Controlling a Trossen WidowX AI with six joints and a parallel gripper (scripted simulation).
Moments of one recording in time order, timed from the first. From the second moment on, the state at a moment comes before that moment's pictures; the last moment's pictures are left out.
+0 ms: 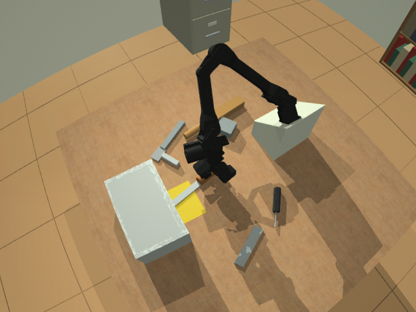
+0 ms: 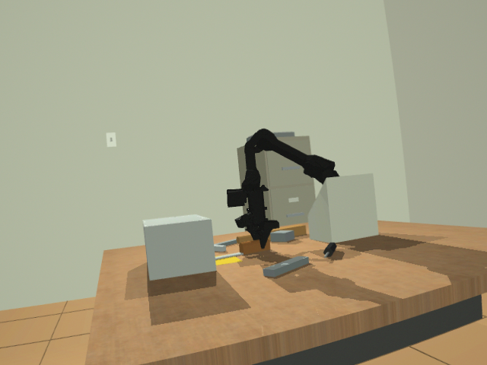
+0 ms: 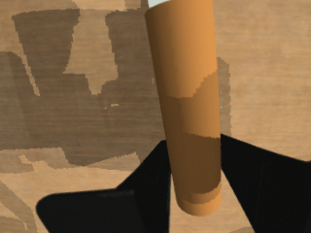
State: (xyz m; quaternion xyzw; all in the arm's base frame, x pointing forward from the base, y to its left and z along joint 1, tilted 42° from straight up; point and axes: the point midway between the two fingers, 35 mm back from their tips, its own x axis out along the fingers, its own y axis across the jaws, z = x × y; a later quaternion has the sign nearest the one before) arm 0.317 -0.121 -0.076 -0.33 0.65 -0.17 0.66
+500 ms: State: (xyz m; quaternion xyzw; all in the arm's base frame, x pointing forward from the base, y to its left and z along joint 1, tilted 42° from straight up) arm 0.301 -0.125 -0.074 -0.33 0.65 -0.17 0.66
